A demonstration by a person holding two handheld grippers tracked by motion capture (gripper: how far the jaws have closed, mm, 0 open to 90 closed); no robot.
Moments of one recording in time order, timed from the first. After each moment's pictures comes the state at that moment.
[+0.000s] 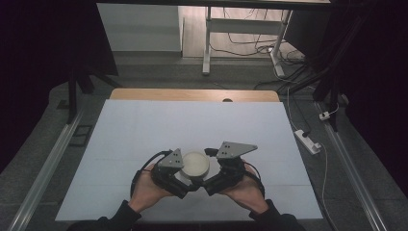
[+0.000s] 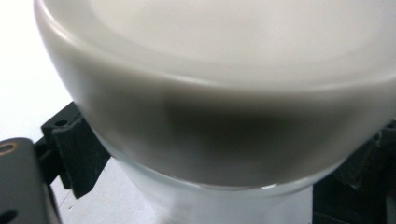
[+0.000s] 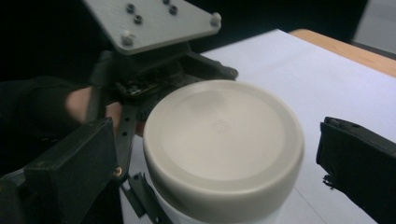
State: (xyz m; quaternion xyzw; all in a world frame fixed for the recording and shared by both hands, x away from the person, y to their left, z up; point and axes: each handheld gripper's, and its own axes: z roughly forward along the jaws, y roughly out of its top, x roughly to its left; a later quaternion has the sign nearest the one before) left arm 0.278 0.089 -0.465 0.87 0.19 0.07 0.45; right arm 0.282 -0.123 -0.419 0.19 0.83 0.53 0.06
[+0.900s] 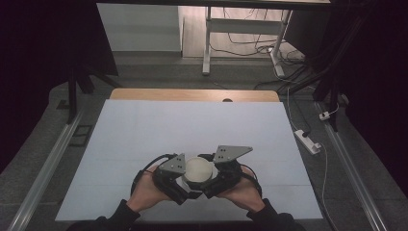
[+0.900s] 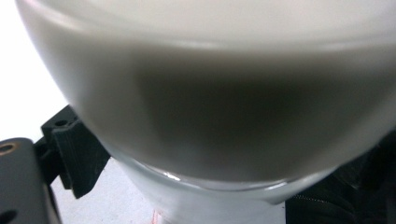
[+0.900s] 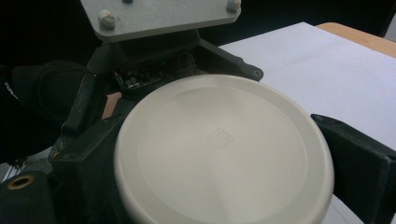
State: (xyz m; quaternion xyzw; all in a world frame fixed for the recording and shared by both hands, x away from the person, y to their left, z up) left arm 0.274 0.086 -0.465 0.88 0.13 0.03 0.45; right arm 0.283 -0.121 -0.429 0.14 0.84 0.53 0.02
